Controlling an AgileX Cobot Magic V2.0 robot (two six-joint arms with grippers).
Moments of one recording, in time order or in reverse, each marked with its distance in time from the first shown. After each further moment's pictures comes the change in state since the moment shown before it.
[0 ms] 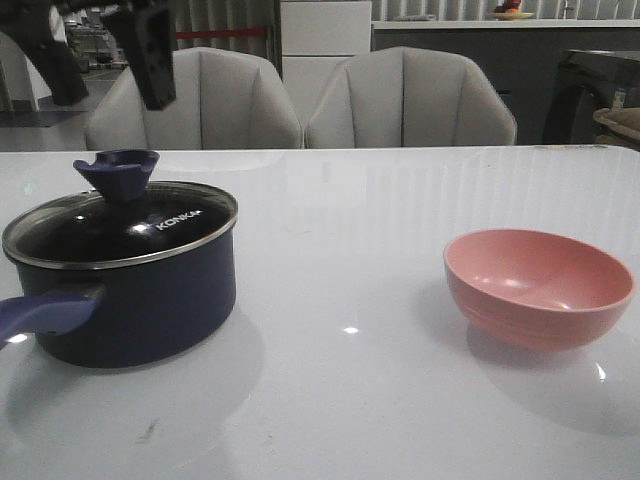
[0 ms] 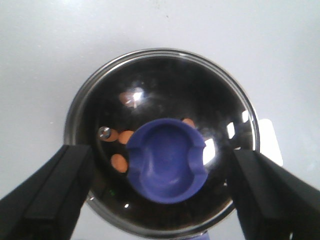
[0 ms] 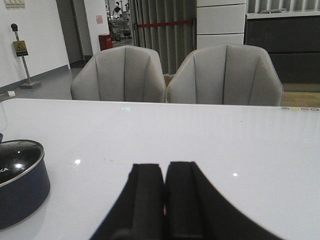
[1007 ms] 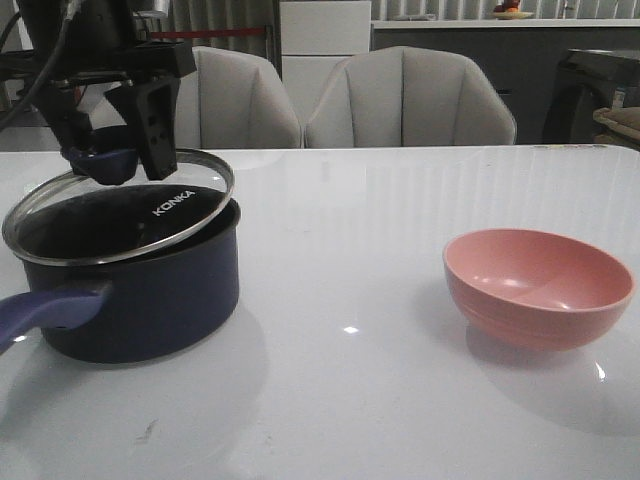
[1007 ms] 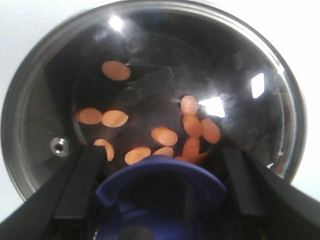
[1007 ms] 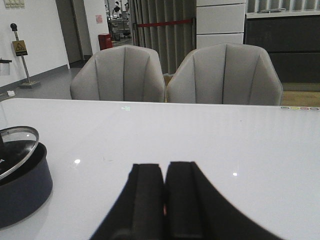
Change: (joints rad) left arm 0.000 0.131 0.028 -0.041 0.002 0.000; right arm 0.000 0.000 0.000 0.000 0.002 0.000
